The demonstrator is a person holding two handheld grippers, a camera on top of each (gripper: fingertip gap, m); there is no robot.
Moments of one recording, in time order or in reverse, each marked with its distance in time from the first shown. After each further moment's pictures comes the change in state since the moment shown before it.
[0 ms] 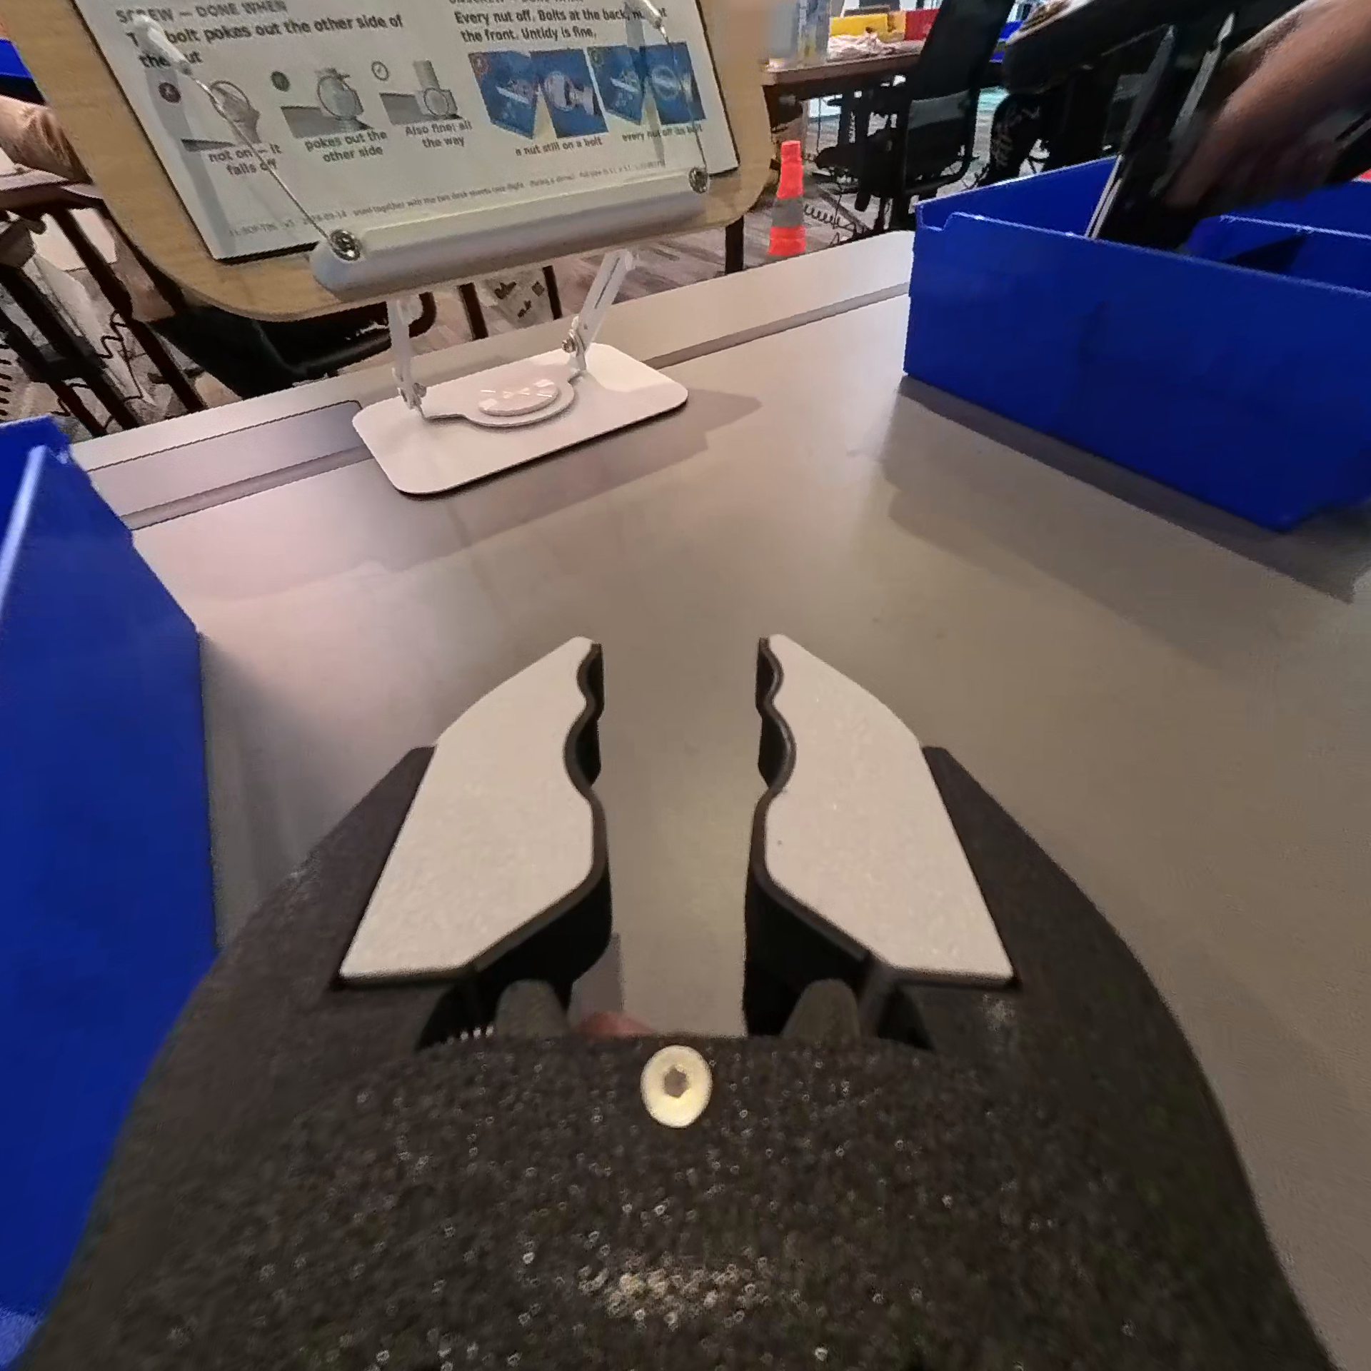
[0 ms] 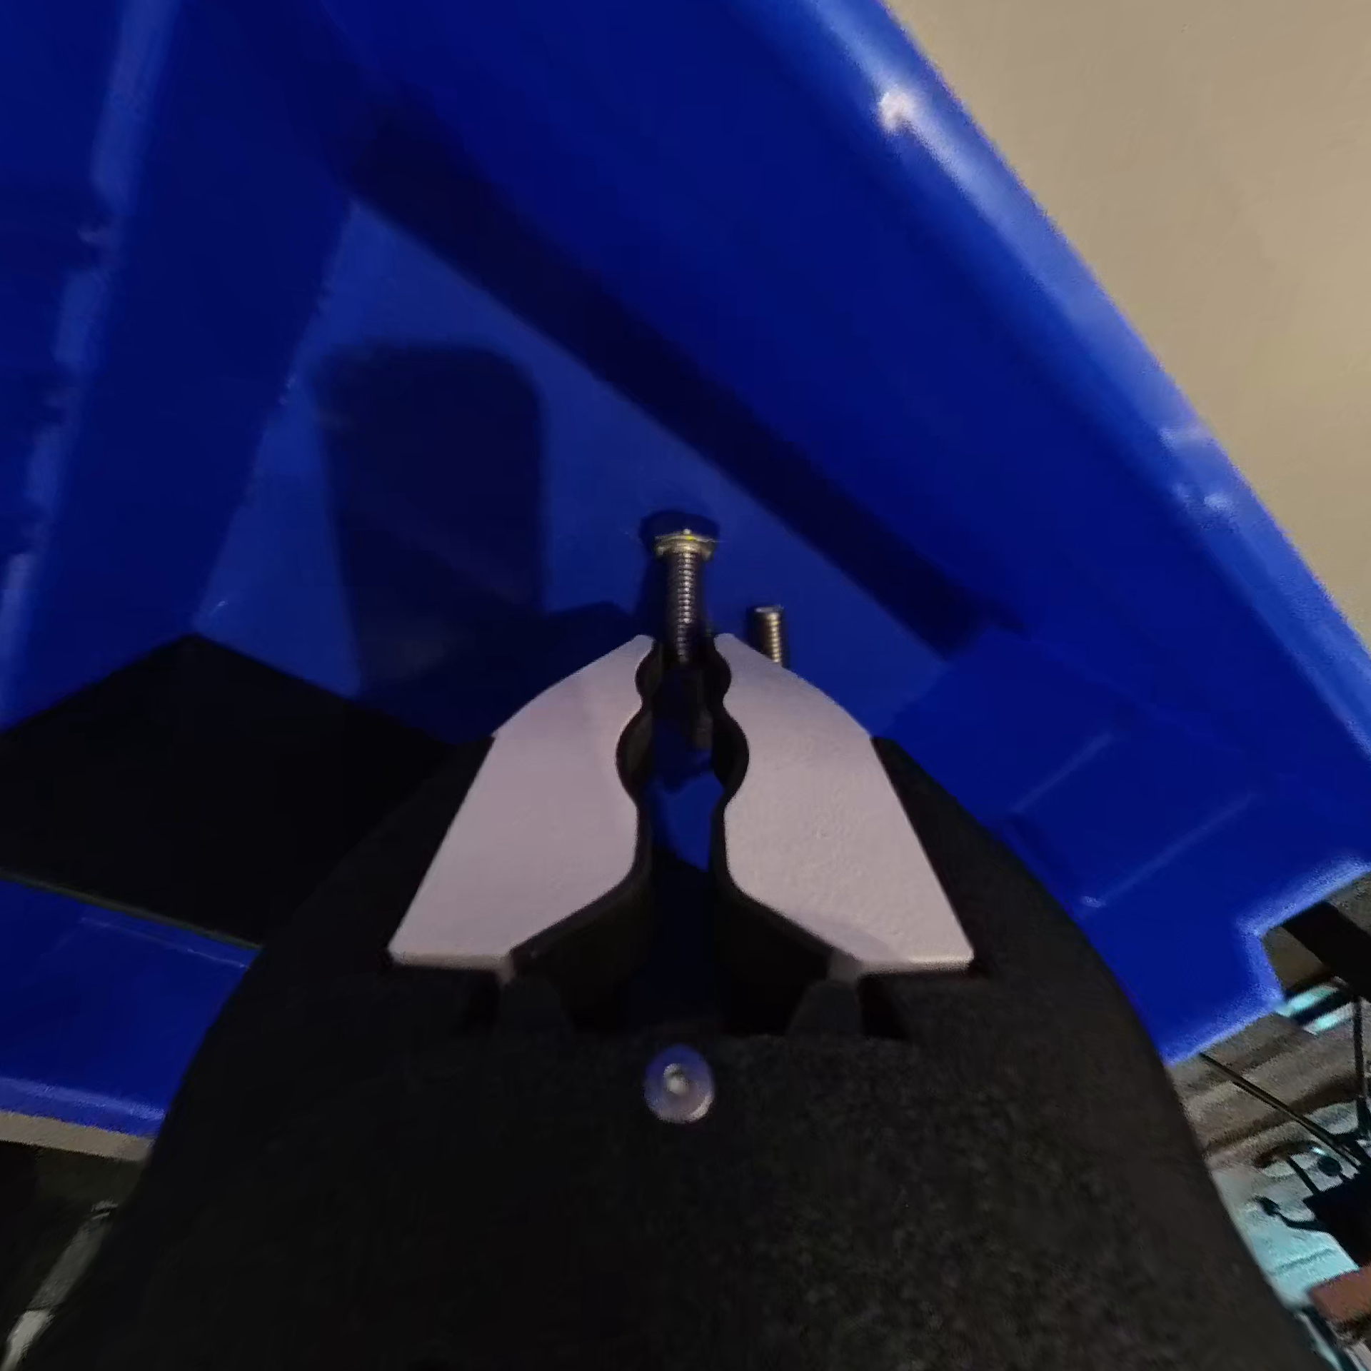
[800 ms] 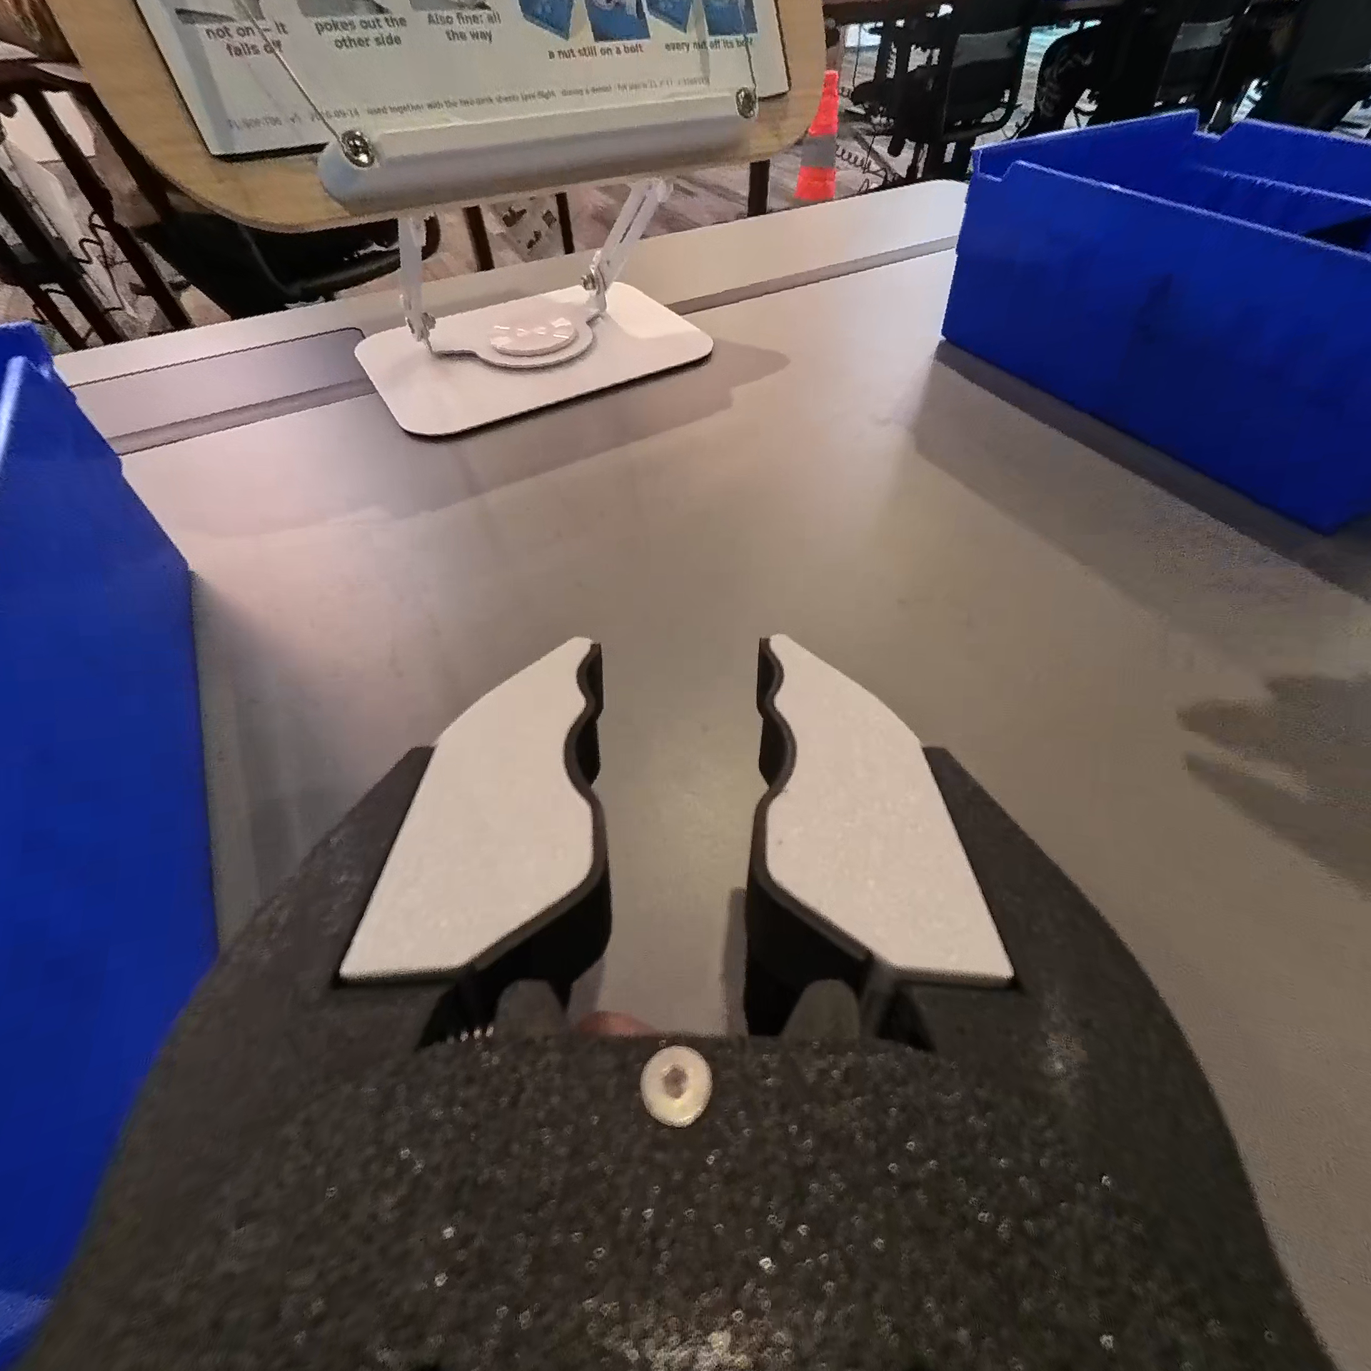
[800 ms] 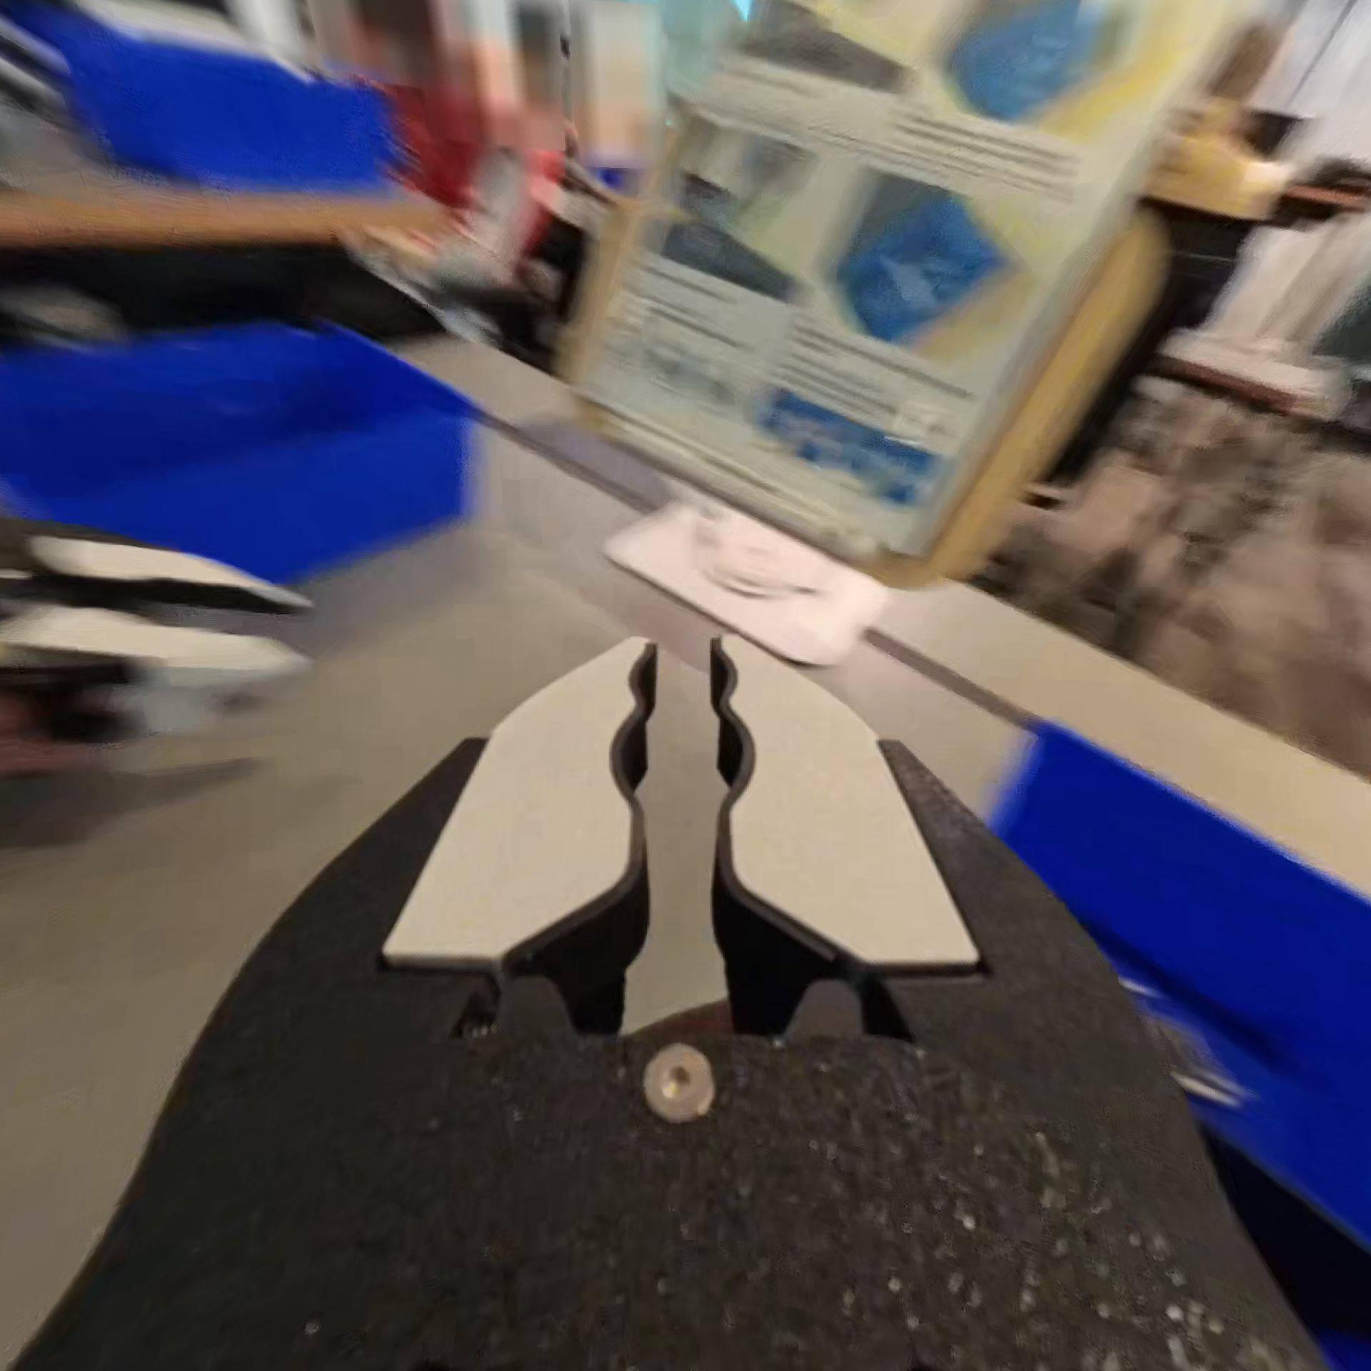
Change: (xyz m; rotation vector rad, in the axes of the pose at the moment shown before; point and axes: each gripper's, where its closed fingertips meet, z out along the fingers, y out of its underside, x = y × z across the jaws) left arm -0.010 0.009 0.005 -0.067 -0.018 -0.056; right arm -0.252 -0.021 -0.214 1.308 0.020 -0.102
